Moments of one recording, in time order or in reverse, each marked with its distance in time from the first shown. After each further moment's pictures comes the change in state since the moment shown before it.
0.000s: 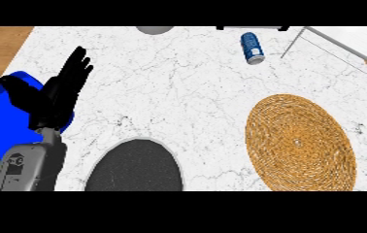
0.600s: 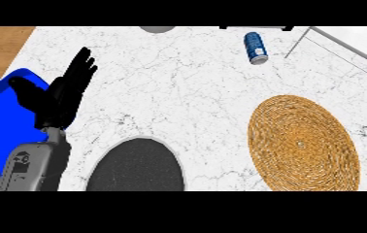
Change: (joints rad) left arm -0.006 -0.014 -0.006 0.027 -0.010 -0.011 -0.030; right arm -0.135 -0.002 0.004 0.302 0.095 -0.190 -0.088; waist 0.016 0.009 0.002
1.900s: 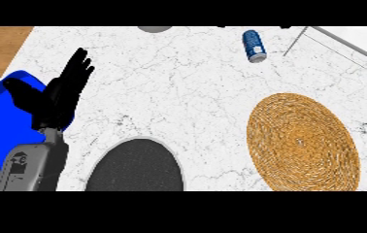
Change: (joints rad) left arm 0.006 0.002 0.021 0.009 0.008 -0.005 -0.014; right arm -0.040 -0.245 -0.109 0.207 -0.086 0.336 0.045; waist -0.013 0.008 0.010
